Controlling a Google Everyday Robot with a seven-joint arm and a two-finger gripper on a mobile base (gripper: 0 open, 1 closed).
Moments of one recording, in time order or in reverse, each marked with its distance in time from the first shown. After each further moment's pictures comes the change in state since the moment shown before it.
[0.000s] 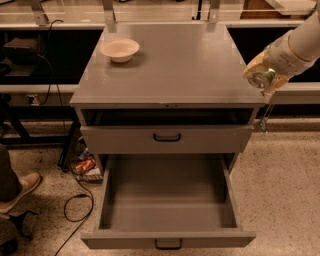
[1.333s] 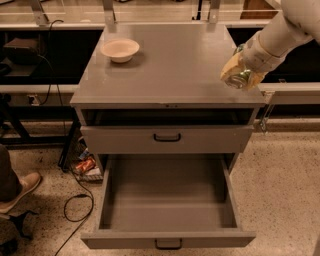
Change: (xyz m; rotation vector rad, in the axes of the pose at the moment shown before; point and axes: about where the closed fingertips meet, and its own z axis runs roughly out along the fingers) arm -0.016 -0.046 0.036 0.008 -0.127 -0.189
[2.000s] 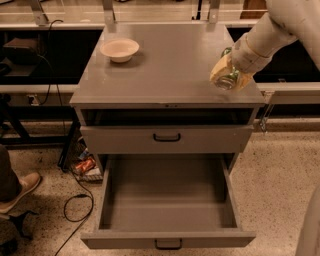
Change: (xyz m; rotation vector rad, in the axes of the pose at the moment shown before) arm -0.003 -0.022 0.019 0.029 -0.053 -0.046
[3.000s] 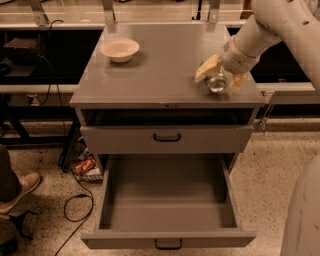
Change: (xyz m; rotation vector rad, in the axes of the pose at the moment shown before) arm 0.001 -0.020 0.021 0.001 -0.038 -0.051
